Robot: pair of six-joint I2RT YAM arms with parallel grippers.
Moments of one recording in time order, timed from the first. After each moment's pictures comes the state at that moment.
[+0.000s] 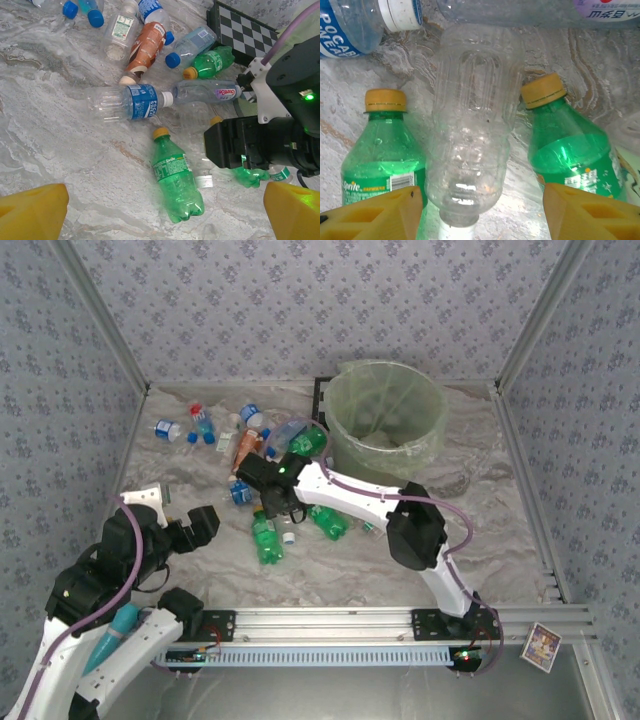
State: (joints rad) left arm -0.54 0.48 1.02 -1.17 -0.20 -0.65; right arm 1.06 2.14 1.93 -1.11 0.26 0.73
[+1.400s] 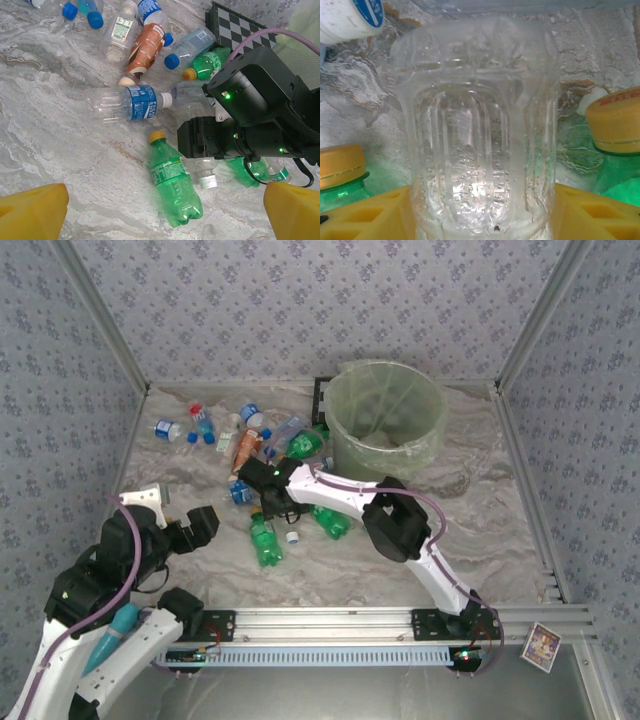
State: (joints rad) left arm -0.54 0.47 1.02 -1.17 -0.20 -0.65; right arm 1.02 2.27 1.93 -1.00 0.20 0.78
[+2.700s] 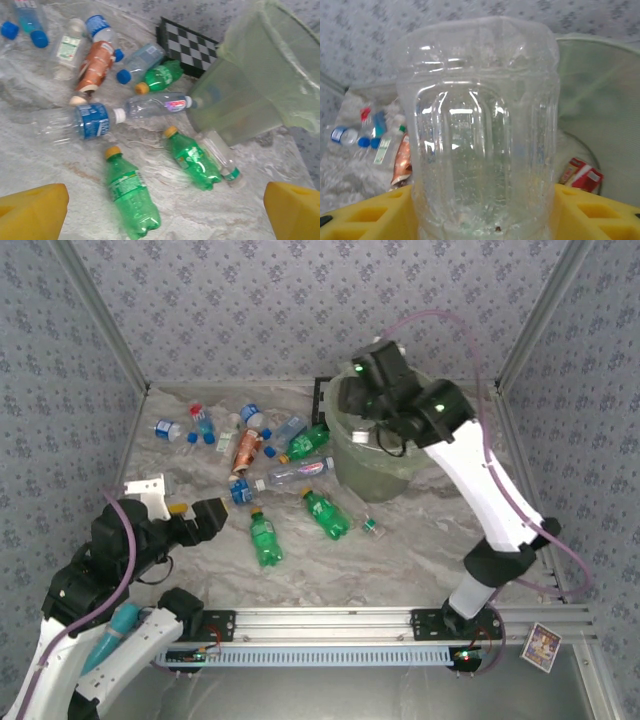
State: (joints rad) left arm -0.54 0.50 1.05 -1.01 -0.03 -0.61; right arm 0.70 1.63 2.18 -1.22 0.39 0.63
